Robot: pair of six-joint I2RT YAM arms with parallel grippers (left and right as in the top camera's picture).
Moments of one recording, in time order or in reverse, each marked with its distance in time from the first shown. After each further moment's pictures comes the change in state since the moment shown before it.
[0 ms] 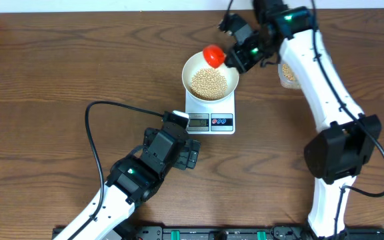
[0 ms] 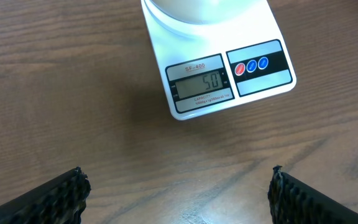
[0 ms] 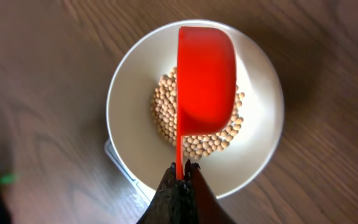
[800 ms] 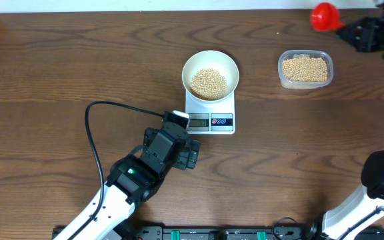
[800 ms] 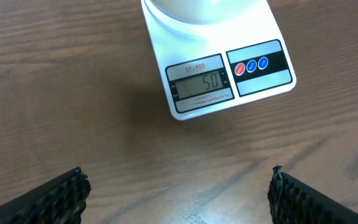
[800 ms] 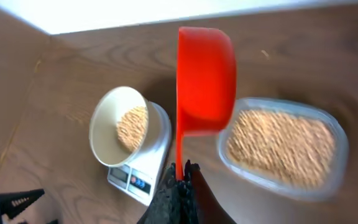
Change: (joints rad) left arm 0.000 0.000 0.000 0.000 0.000 0.000; right arm -0.643 -0.189 0.004 -0.121 -0.312 0.055
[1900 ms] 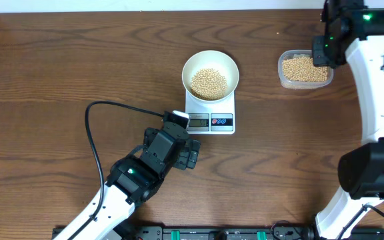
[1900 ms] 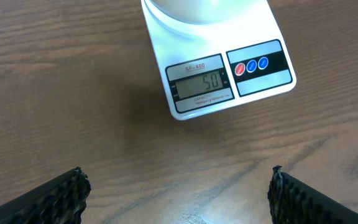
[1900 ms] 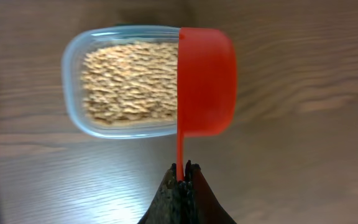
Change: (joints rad) left arm 0.000 0.000 0.000 0.000 0.000 0.000; right arm 0.354 0.001 -0.153 0.063 0.998 0.289
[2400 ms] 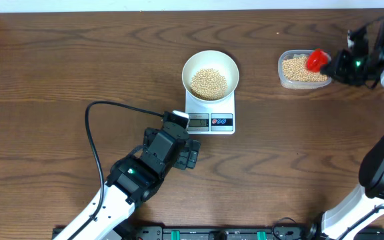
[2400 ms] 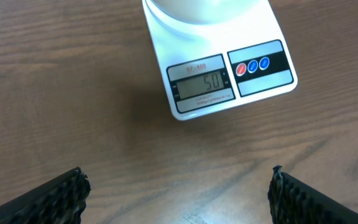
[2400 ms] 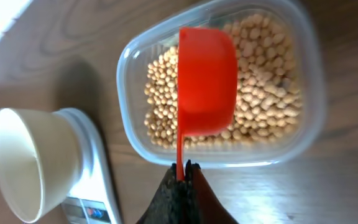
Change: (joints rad) left arm -0.001 0.000 0.000 -0.001 -0.003 0.000; right arm -0.310 -0.001 -0.409 0.412 -0.777 0.095
